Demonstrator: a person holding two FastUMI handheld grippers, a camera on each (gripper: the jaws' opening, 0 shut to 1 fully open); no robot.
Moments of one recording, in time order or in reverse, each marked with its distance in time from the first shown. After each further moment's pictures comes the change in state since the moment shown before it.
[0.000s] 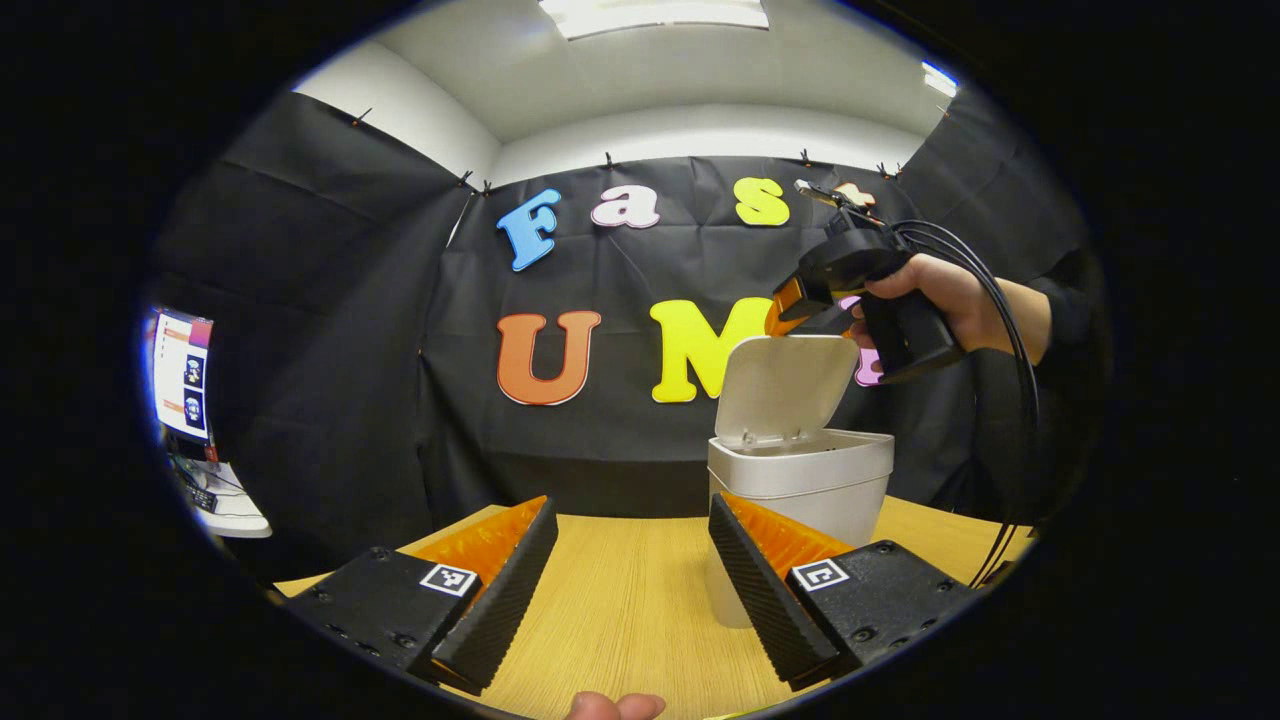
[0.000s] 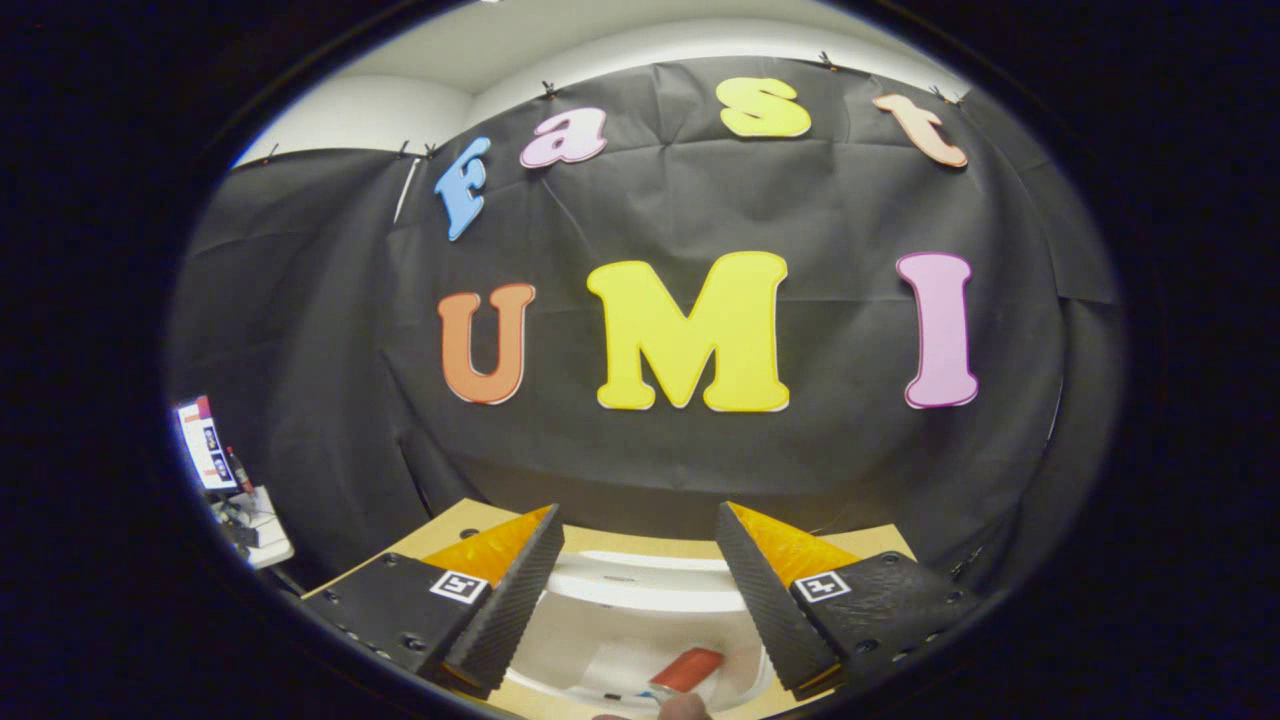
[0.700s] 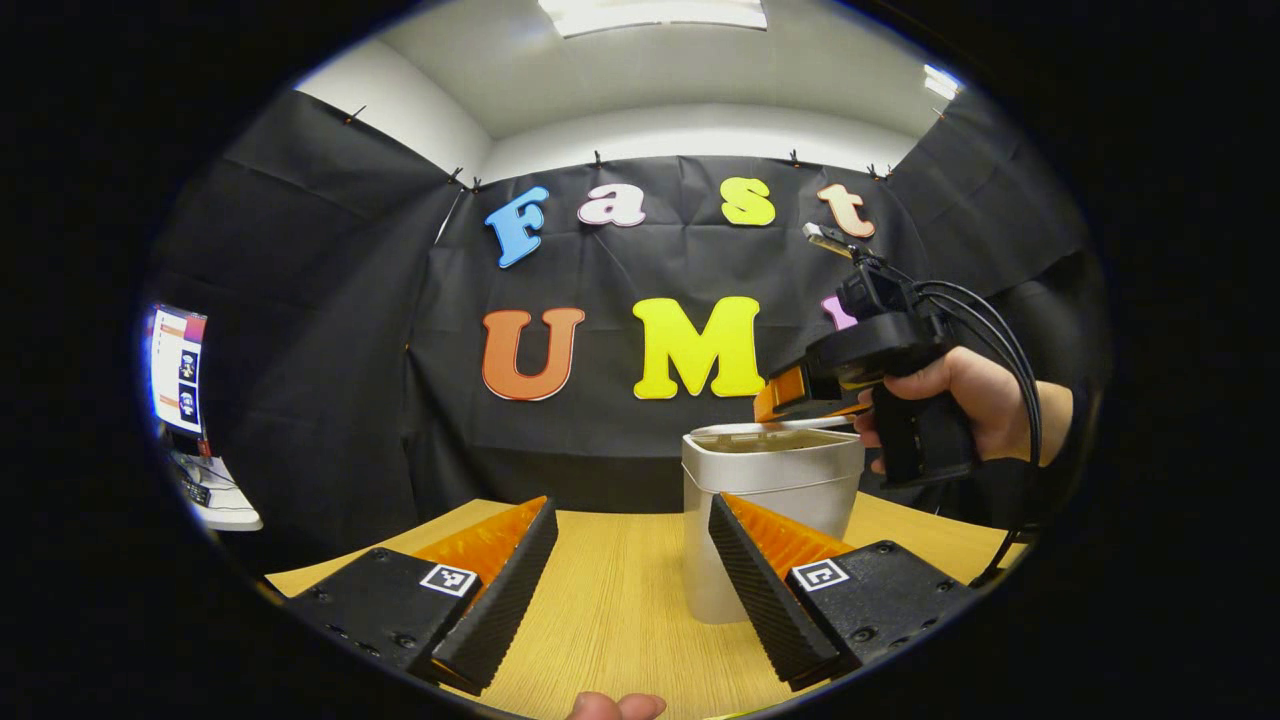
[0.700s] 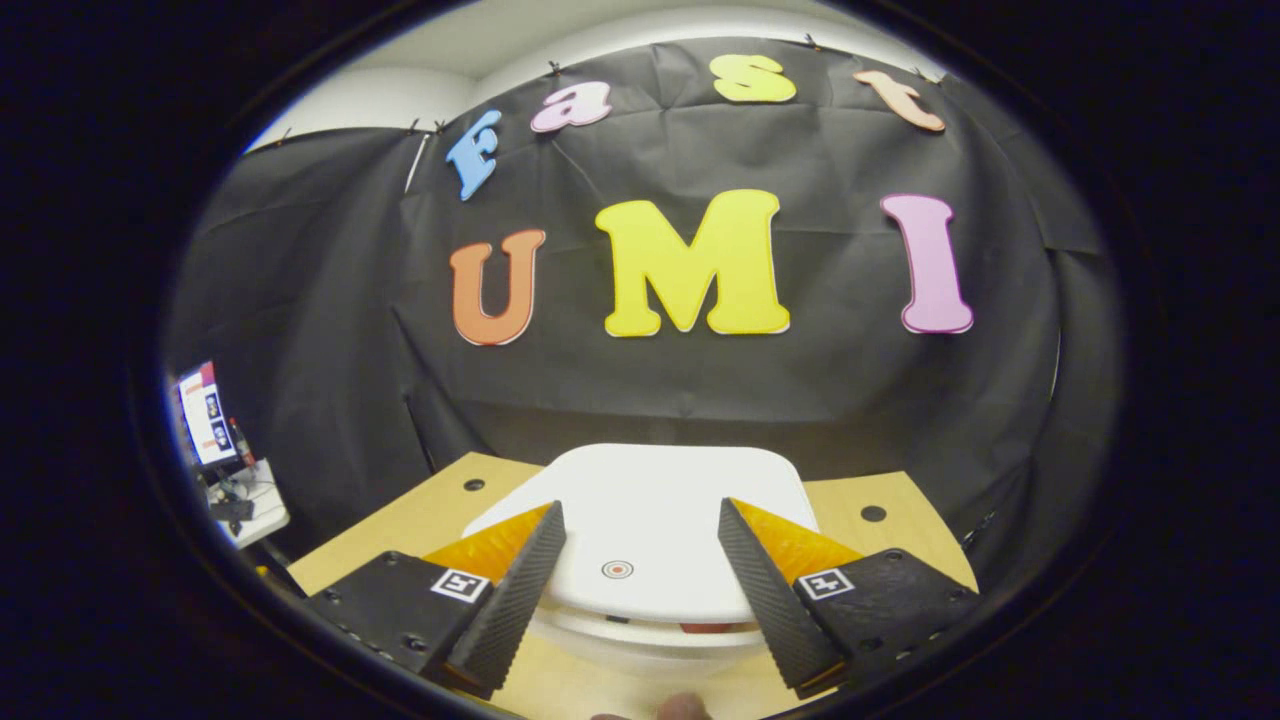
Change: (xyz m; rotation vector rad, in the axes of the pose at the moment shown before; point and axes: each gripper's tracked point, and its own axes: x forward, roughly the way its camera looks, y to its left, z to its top) left arm -0.010 -0.019 -0.002 -0.013 0.011 -0.030; right arm -0.017 0.001 -0.110 0.005 0.060 -0.010
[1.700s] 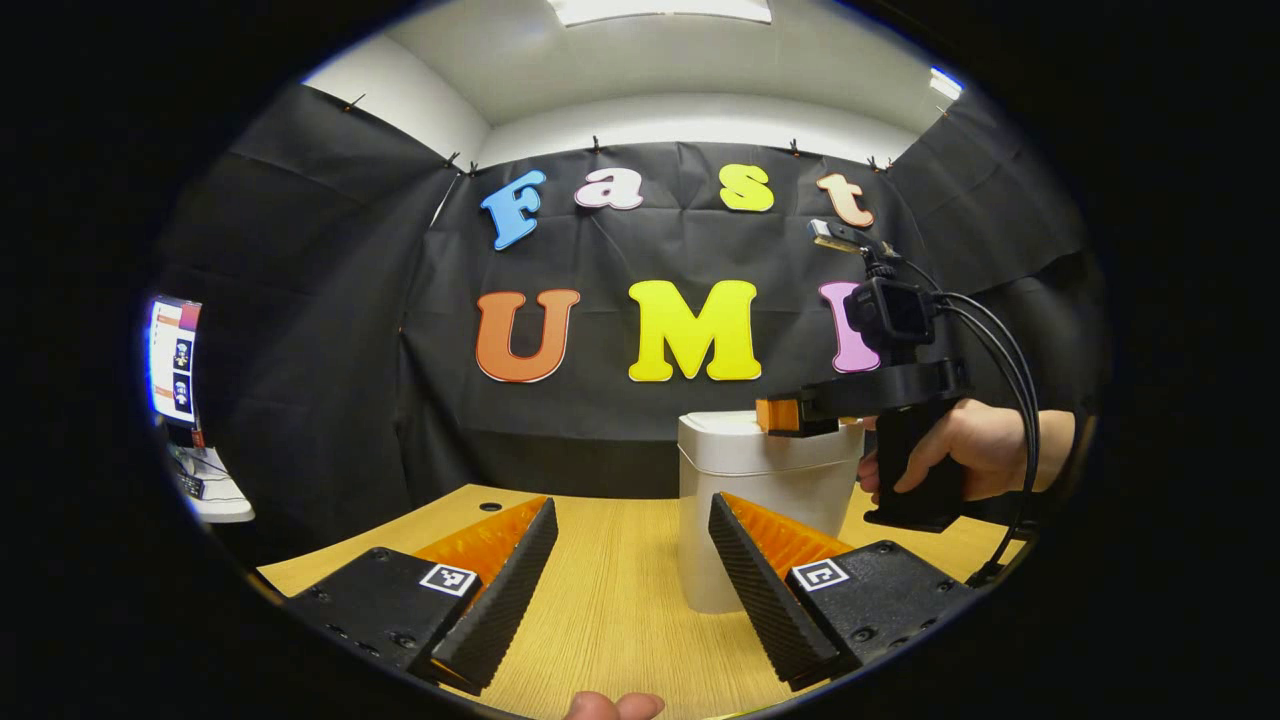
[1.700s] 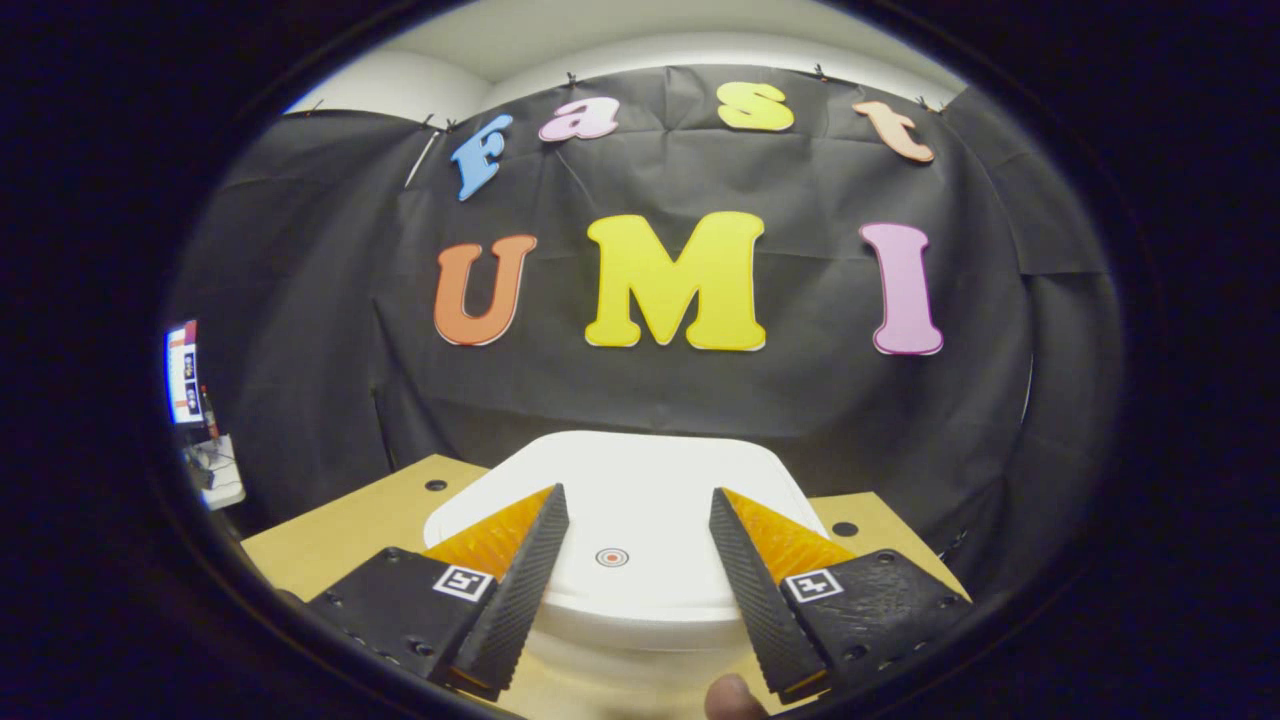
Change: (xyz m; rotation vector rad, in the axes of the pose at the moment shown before) left arm 0.008 -0.001 -0.018 -0.008 0.039 -0.016; right arm 0.003 -0.005 -0.028 -0.036 -0.095 -0.079
